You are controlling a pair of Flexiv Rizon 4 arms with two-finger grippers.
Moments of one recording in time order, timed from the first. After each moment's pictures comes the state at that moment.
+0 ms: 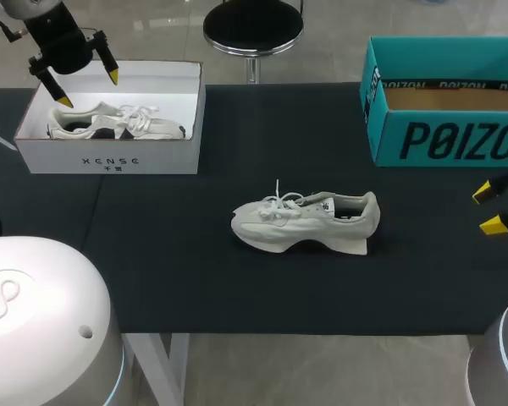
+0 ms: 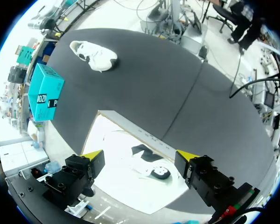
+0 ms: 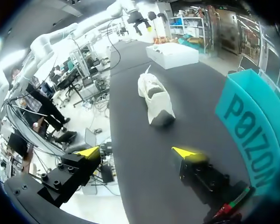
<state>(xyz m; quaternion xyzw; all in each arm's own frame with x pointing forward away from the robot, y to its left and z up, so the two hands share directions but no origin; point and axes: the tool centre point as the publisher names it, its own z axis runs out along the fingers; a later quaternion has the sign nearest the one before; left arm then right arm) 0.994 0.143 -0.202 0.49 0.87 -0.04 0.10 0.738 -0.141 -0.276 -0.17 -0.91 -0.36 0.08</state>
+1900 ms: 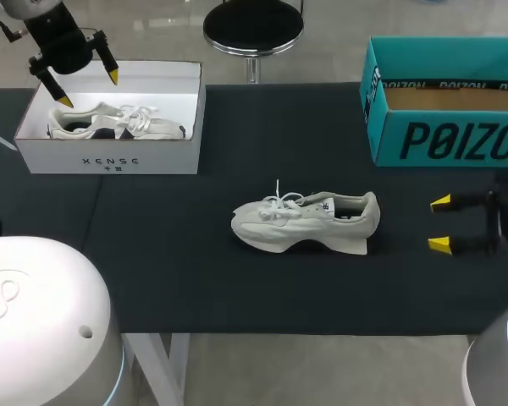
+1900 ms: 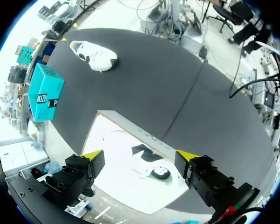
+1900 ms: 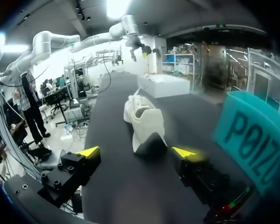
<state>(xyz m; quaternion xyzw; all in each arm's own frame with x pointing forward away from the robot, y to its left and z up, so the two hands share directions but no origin) 0.994 0.143 -0.202 0.49 0.87 -0.04 0.10 0.765 -0.080 -0.341 -0.15 -0.84 -0.51 -0.05</state>
